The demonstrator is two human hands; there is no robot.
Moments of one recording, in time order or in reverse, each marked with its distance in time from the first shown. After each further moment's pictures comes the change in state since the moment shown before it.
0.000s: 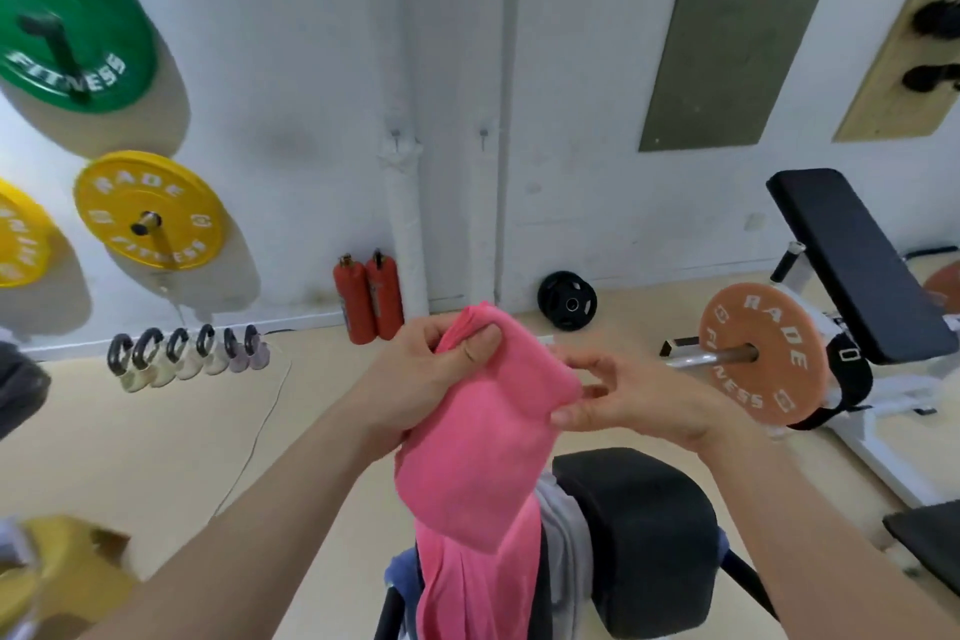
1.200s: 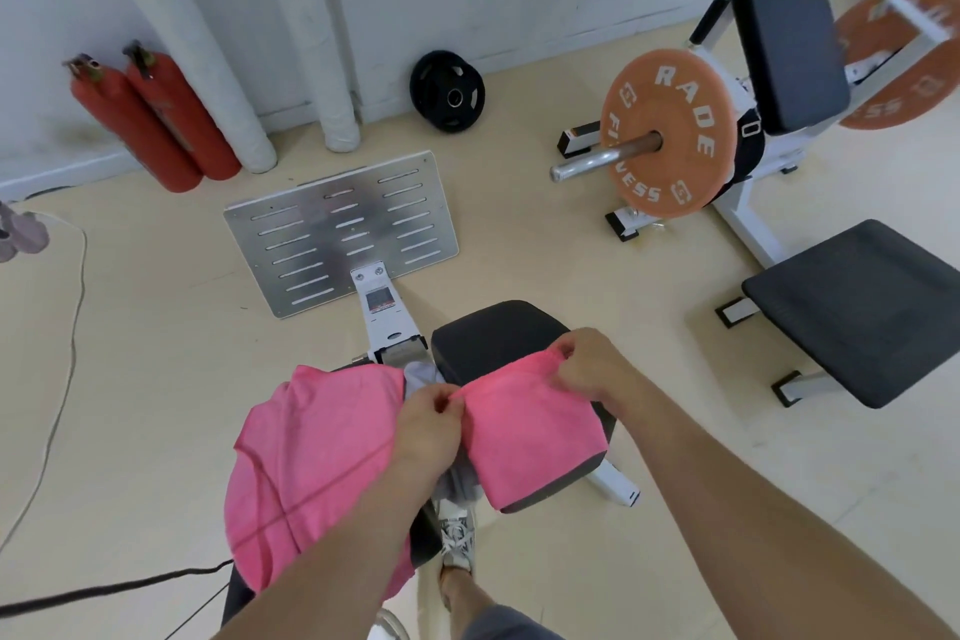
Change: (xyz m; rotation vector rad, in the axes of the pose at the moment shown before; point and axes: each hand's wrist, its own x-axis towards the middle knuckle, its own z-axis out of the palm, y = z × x) left_hand 0.133 -0.310 0.163 0.329 0.038 -0.690; right_hand 0.050 0.316 -0.062 -0.146 0.324 0.923
